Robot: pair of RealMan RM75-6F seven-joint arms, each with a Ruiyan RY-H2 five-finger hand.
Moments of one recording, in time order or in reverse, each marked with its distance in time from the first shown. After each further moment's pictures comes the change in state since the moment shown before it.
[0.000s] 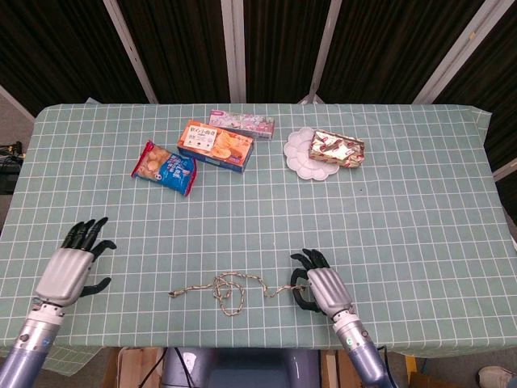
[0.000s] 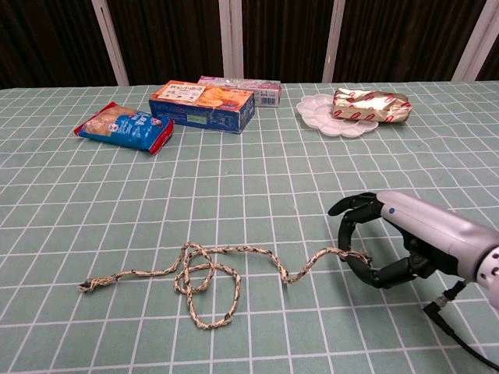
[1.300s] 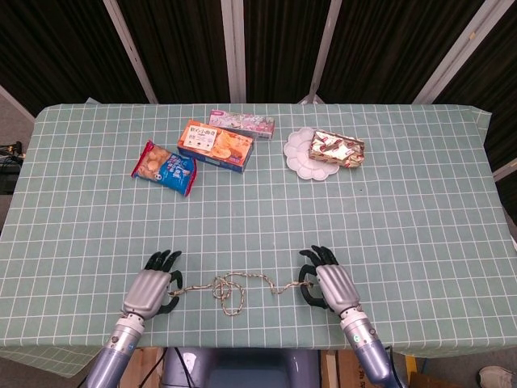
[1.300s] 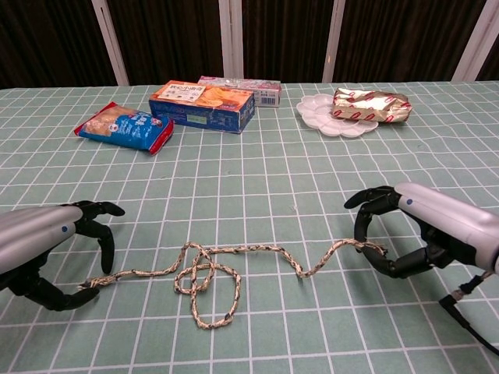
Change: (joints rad) left arm -0.101 -0.415 0.051 0.006 -0.296 -0.049 0.314; right arm -0.003 0.034 0.003 -0.008 0.013 0.012 0.019
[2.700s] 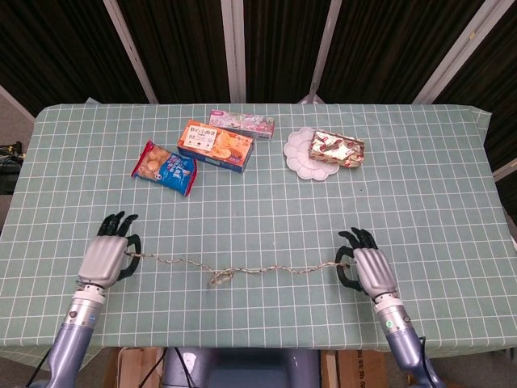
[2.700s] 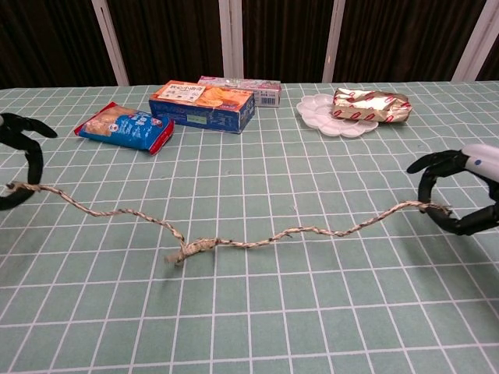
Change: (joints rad) left arm -0.033 0.255 -0.117 -0.037 -0.010 0.061 -0.116; right arm -0.017 0.174 0.050 0.031 0.023 0.025 0.068
